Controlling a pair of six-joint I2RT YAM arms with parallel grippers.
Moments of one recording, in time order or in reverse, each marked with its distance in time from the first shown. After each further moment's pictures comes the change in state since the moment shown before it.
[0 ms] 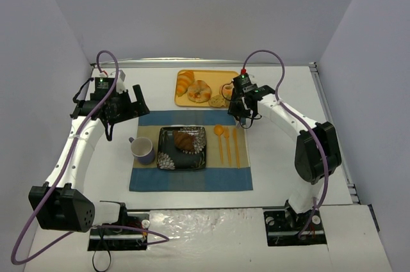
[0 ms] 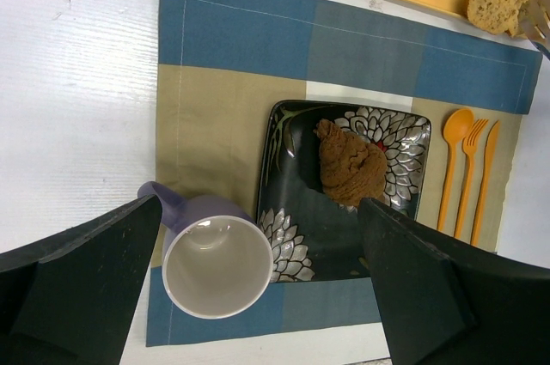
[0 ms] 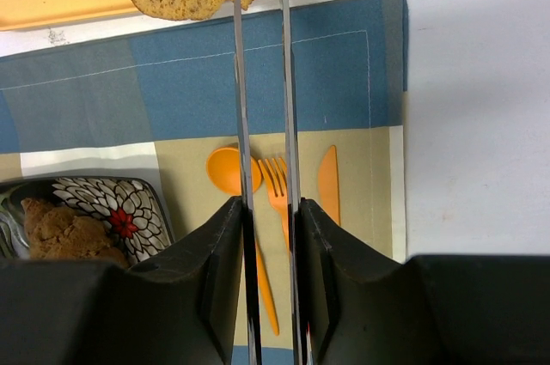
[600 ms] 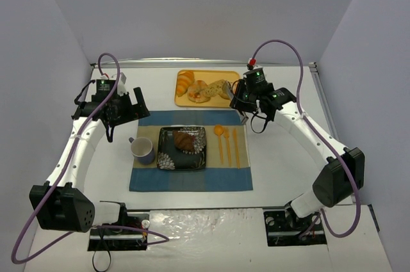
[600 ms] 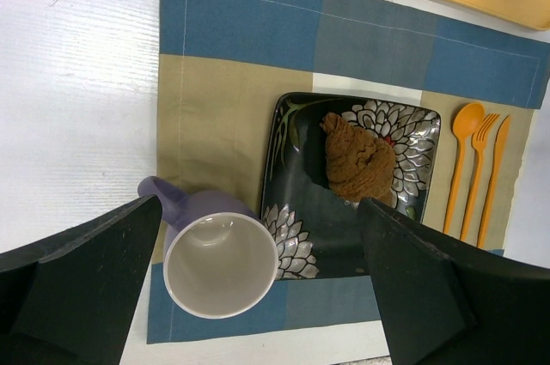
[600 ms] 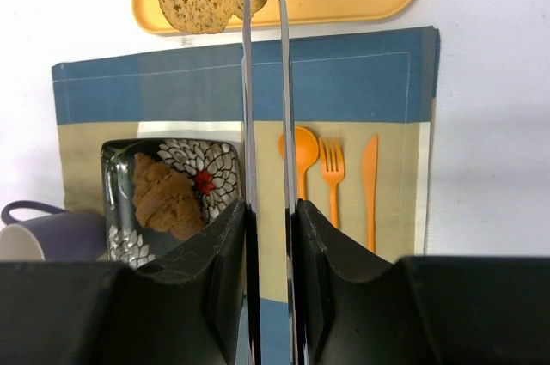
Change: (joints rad) left arm 0.000 0.000 -0.030 0.007 0.000 0.000; right arm 0.024 -0.253 -0.027 0.000 -0.055 -0.020
